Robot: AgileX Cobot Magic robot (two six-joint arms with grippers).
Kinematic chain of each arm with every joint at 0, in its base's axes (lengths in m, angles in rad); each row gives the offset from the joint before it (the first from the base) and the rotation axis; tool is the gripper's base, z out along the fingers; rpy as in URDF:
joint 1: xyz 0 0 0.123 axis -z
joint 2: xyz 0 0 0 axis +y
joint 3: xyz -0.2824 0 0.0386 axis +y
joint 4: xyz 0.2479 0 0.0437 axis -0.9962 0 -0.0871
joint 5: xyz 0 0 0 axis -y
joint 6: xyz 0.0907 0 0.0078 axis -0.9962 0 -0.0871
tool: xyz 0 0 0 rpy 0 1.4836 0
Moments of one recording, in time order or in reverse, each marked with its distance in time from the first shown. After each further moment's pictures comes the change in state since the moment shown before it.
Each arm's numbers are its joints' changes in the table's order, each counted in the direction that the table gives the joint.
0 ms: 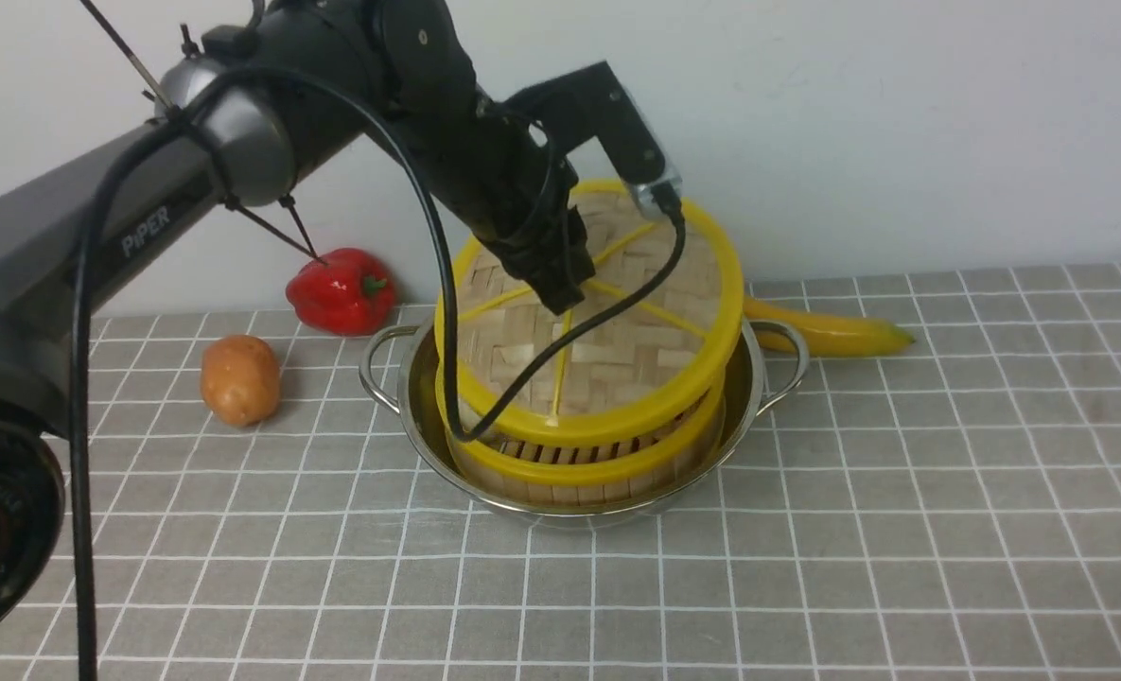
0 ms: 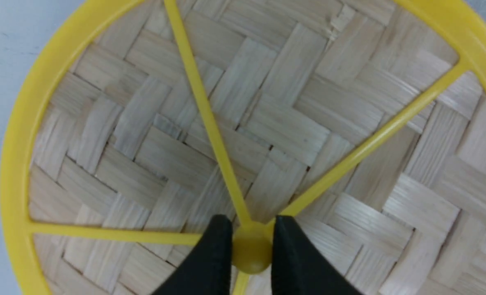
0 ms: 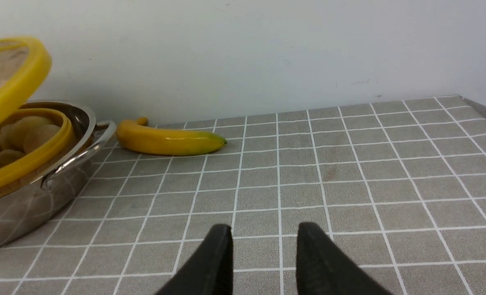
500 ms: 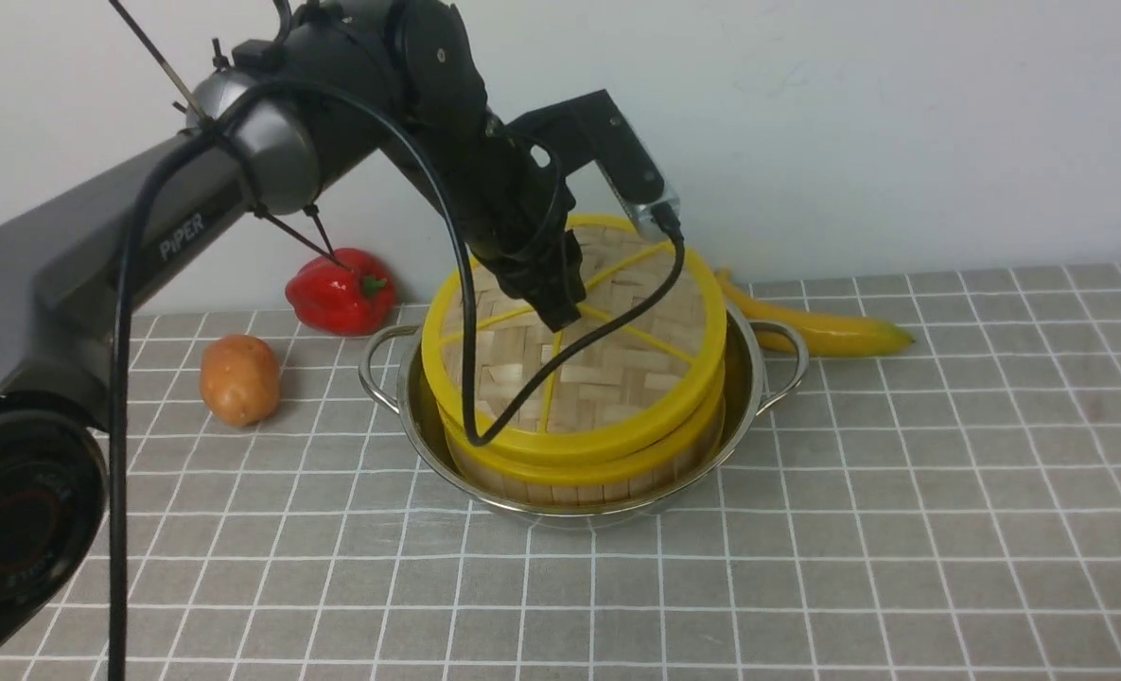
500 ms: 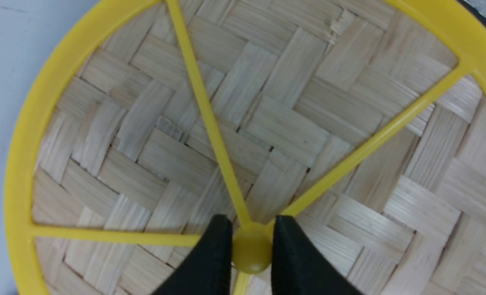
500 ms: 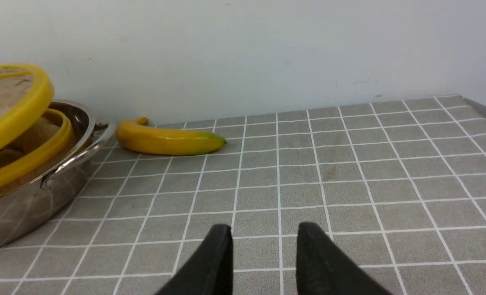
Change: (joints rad) right arm 0.000 0.000 0.000 0.000 0.000 0.000; left arm 0.001 0.047 -0.012 -0.042 -0.015 0.035
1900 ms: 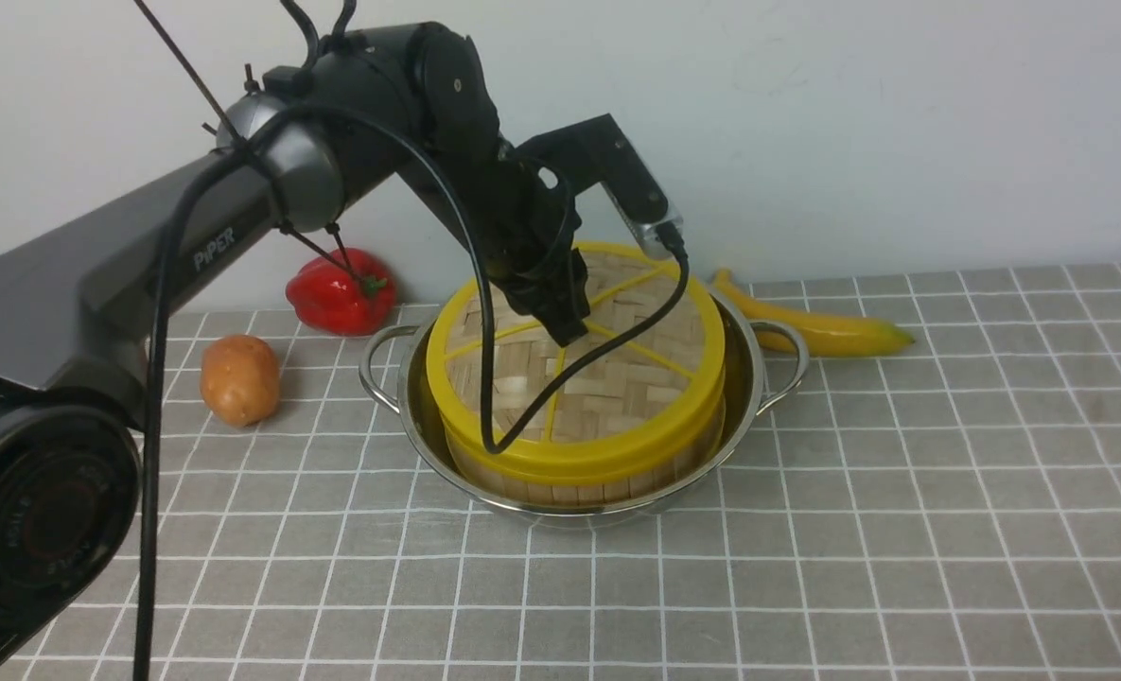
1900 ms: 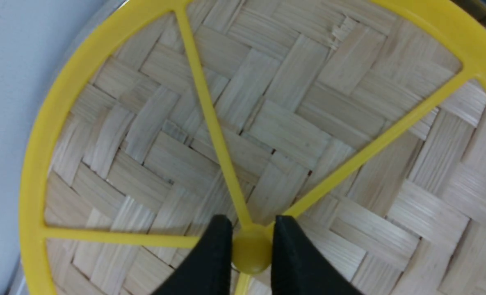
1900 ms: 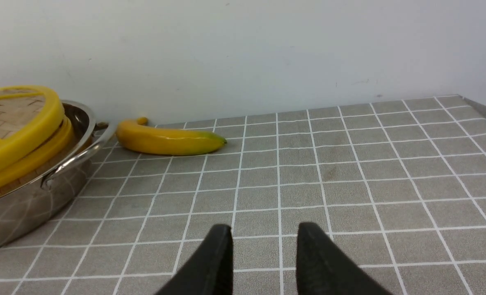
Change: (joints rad) right arm 0.000 0.000 0.000 0.000 0.000 0.000; left arm 0.000 0.044 0.000 0.002 0.025 0.008
